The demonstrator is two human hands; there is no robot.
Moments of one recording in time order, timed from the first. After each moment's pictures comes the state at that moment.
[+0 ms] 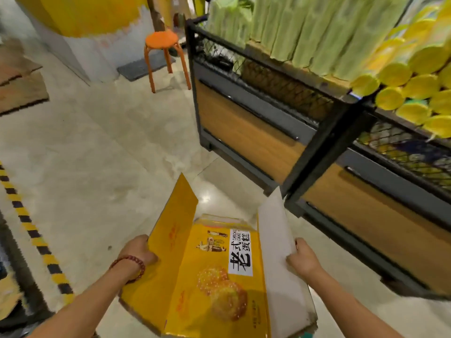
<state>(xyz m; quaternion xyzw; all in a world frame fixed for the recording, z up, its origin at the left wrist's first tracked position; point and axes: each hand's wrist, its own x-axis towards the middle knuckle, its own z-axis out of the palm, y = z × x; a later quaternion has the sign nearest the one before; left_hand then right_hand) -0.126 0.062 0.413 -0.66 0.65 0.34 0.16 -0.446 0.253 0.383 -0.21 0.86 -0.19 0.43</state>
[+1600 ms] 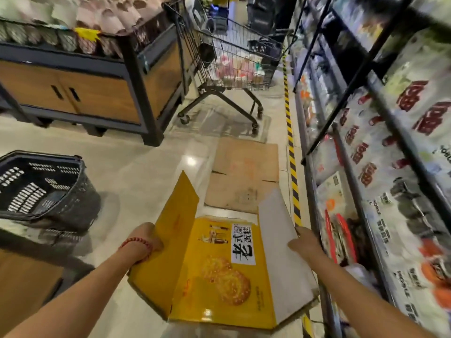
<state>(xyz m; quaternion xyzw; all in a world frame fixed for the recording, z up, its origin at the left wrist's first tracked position) -0.640 0.877 0.440 0.30 0.88 0.01 0.37 -0.299 1.038 0.434 0.65 0.59 -0.48 -0.05</state>
